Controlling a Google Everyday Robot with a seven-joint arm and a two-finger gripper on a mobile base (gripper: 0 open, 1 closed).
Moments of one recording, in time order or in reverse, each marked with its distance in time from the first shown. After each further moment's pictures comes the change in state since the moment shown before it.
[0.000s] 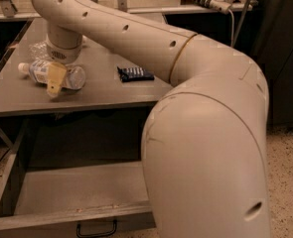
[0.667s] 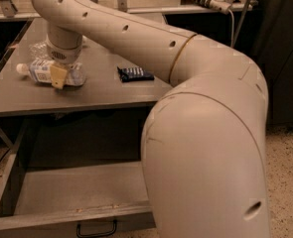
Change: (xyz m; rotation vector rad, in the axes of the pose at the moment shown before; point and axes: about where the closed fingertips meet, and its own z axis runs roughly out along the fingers) arm 0.000 0.000 0.001 -0.002 0.001 0.000
